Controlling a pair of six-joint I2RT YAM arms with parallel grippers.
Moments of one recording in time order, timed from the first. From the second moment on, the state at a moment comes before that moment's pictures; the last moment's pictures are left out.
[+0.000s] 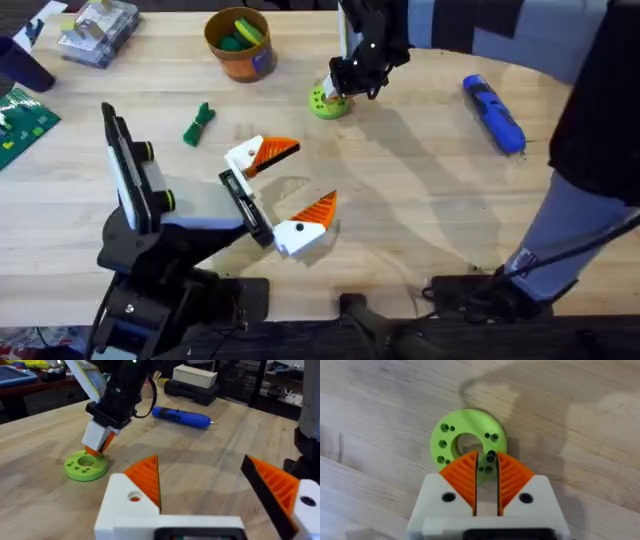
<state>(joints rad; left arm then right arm) -0.25 0.00 0.01 -0.06 0.75 -0.09 0.49 2.05 1.56 -0.69 -0.08 0.23</state>
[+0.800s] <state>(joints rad) -0.25 0.00 0.01 -0.06 0.75 -0.09 0.49 2.05 1.56 -0.69 -0.08 0.23</state>
